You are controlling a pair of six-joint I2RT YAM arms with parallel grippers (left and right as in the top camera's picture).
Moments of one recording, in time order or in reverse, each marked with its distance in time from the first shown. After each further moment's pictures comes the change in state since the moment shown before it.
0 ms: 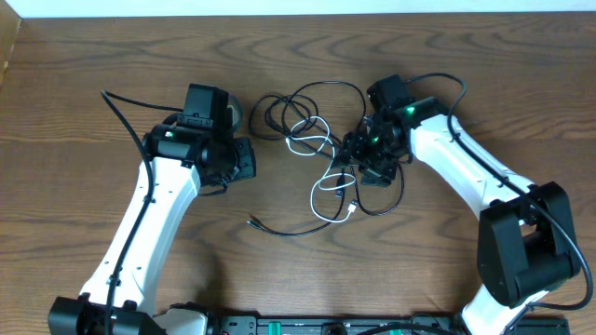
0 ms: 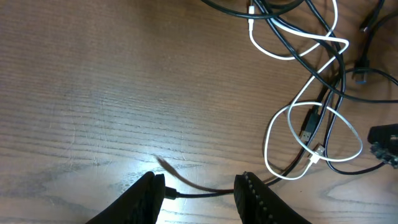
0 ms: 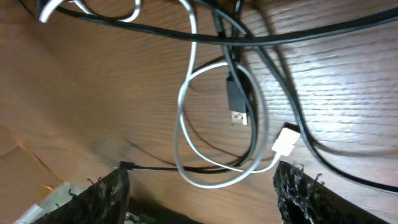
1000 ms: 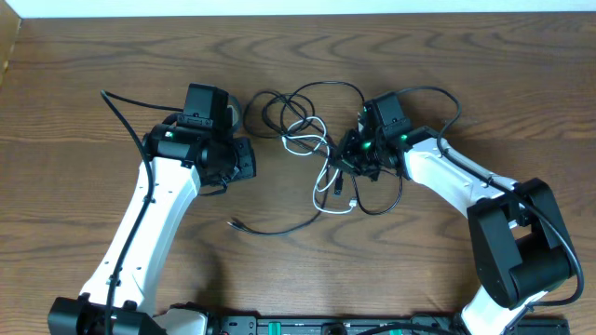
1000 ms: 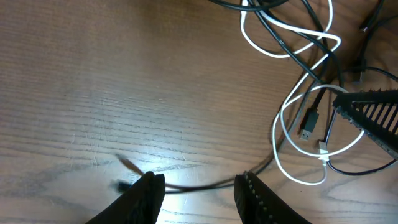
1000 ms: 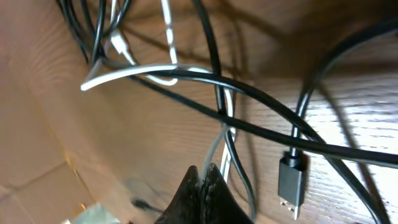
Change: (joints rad) left arm 0.000 0.000 0.000 0.000 0.000 0.000; right arm 0.023 0.000 -0.225 0.539 -0.037 0.140
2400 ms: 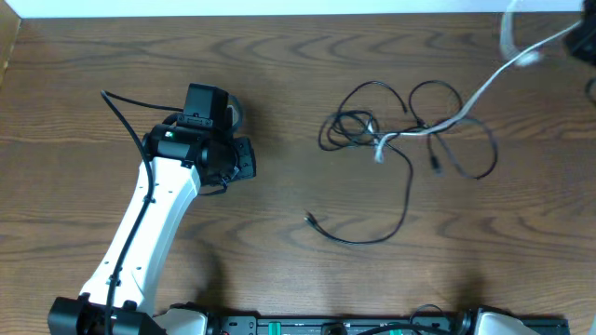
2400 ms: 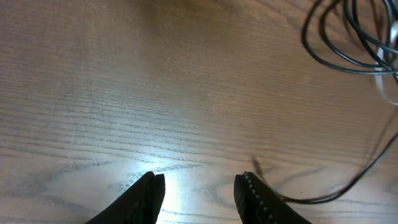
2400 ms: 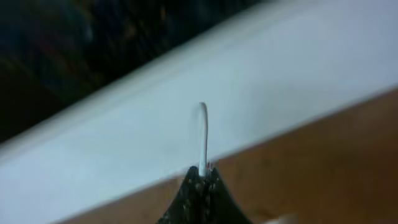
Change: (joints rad) left arm 0.000 0.000 0.000 0.001 0.000 0.000; right arm -0.660 -0.507 0.677 -0.314 0.326 -0.502
